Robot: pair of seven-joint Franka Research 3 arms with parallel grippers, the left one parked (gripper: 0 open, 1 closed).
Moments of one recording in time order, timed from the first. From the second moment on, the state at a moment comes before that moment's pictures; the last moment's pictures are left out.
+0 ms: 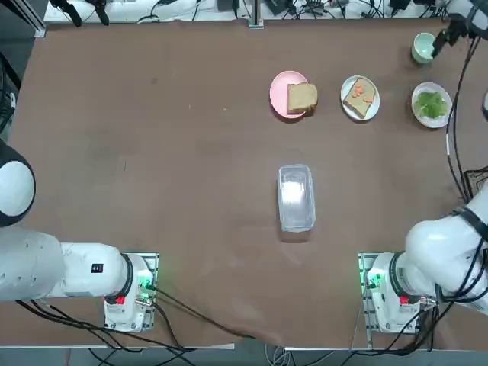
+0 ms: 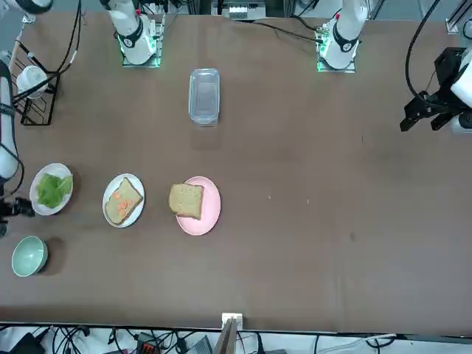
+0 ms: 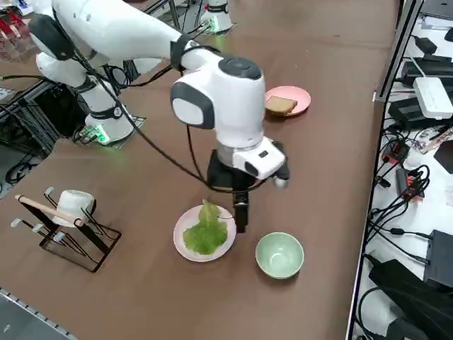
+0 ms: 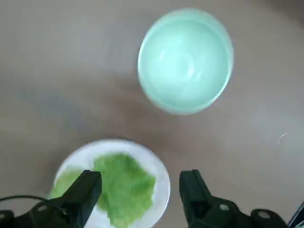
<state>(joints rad) -0.58 0.71 0.30 -1.35 -0.42 2.04 -0.60</state>
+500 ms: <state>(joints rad) -0.71 0.58 0.30 -1.76 -0.42 2.28 -0.67</state>
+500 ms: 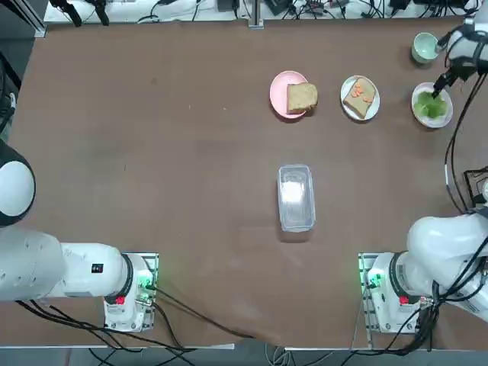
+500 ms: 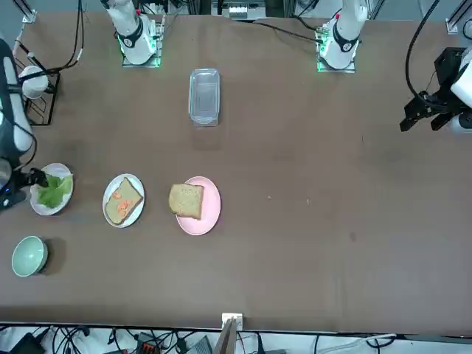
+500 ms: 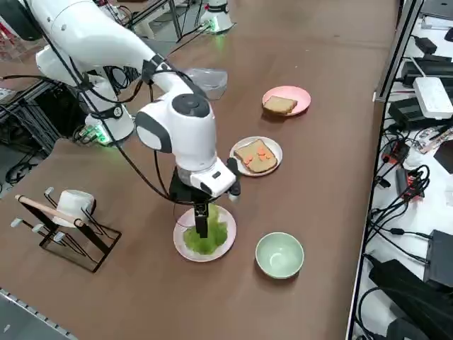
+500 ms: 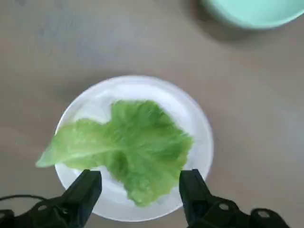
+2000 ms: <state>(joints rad) -0.74 0.63 0.30 -1.81 -0.49 2.37 -0.73</state>
